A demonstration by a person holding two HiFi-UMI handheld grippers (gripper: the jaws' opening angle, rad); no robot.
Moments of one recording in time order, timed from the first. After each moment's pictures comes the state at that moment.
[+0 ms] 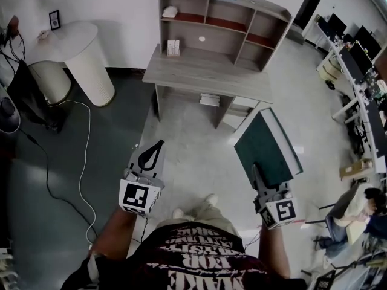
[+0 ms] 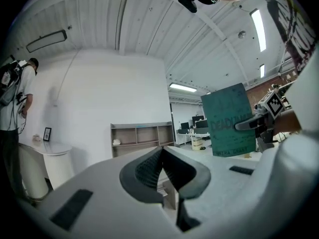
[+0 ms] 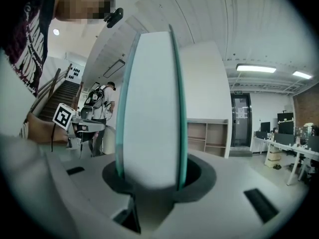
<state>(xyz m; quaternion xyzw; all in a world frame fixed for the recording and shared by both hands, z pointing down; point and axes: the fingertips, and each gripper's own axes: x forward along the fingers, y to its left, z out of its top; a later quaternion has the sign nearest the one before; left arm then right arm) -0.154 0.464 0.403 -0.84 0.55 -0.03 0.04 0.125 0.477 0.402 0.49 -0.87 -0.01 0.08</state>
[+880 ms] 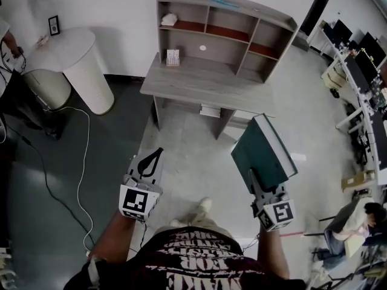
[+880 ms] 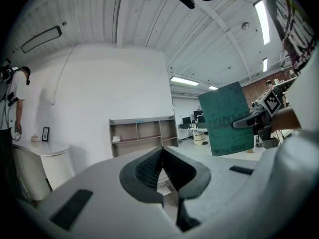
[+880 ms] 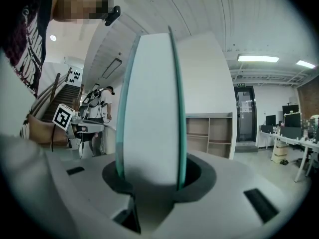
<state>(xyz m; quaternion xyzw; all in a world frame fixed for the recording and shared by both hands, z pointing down) -0.141 0.389 0.416 -0.83 0.55 -0.06 0.03 0.137 0.388 0.419 0.47 -0.88 0.01 0.08</state>
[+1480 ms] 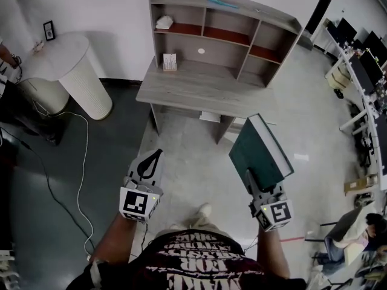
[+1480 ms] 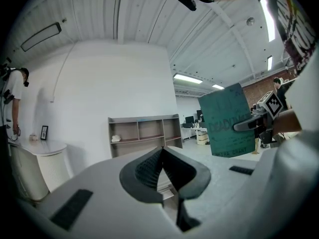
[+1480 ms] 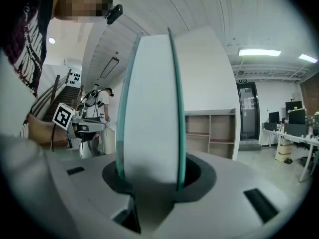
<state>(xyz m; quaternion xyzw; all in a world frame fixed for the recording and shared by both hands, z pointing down) -0.126 0.310 0.422 -0.82 0.56 -0.07 0.02 0.147 0.306 0.432 0.46 -0.89 0.02 0.08</state>
